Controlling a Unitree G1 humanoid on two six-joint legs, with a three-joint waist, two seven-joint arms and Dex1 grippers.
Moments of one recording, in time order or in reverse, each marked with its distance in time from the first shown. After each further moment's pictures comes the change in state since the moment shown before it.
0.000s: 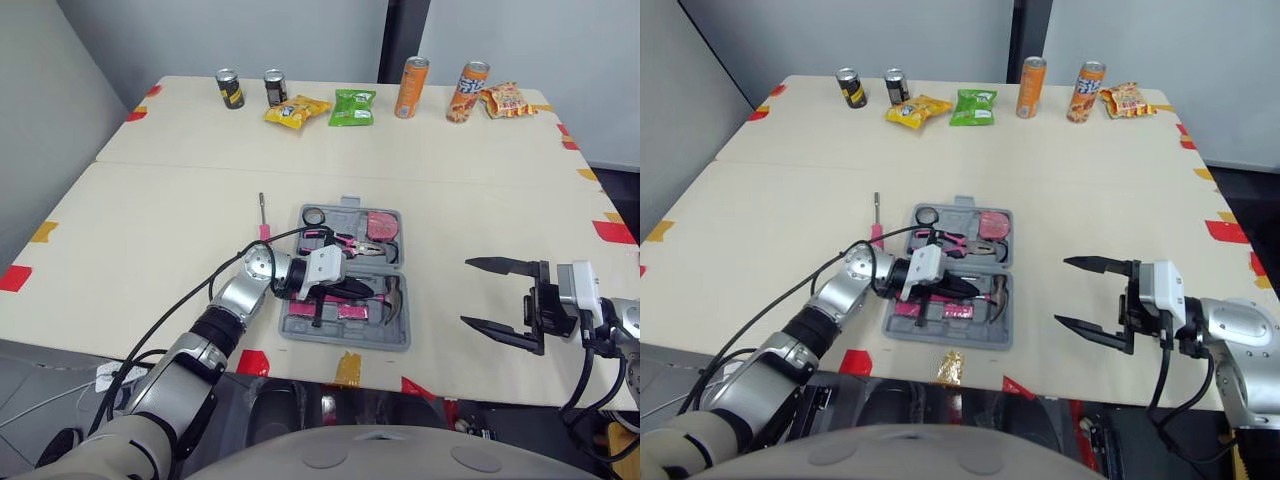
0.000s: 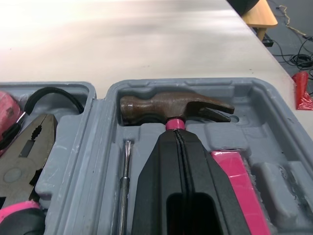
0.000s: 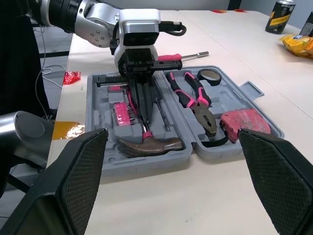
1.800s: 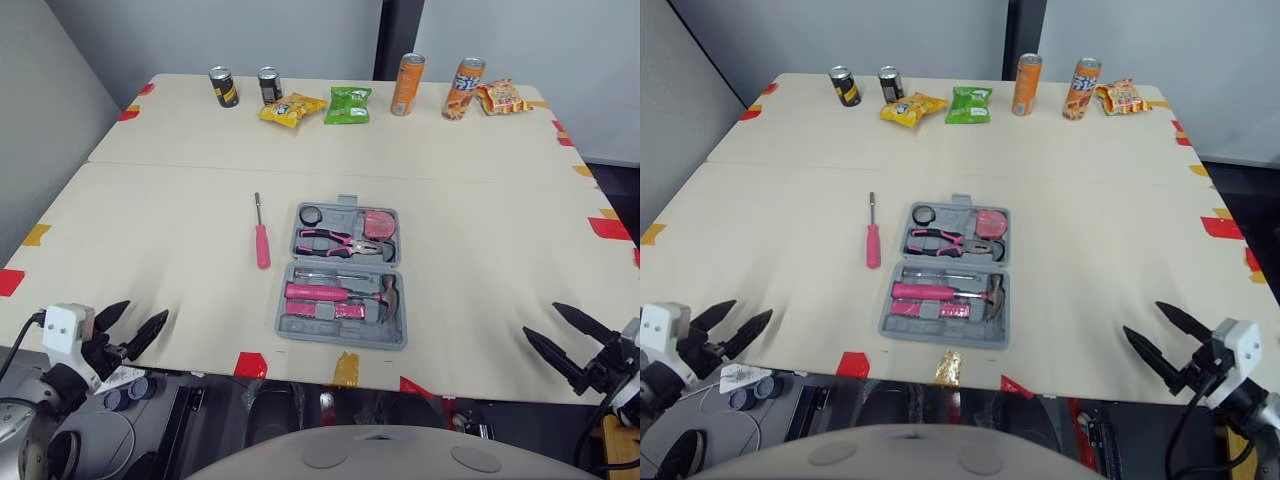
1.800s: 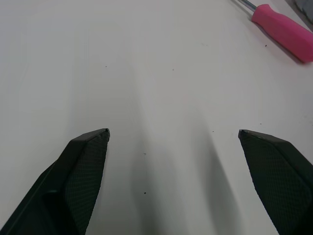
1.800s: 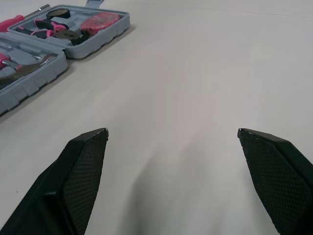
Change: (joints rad) left arm 0.901 0.247 0.950 -0.500 -0.380 0.407 0.425; right arm 0.227 0.171 -0.233 0.366 0.017 -0.086 -0.199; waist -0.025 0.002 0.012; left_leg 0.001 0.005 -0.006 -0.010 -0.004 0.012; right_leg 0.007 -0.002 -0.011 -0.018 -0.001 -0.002
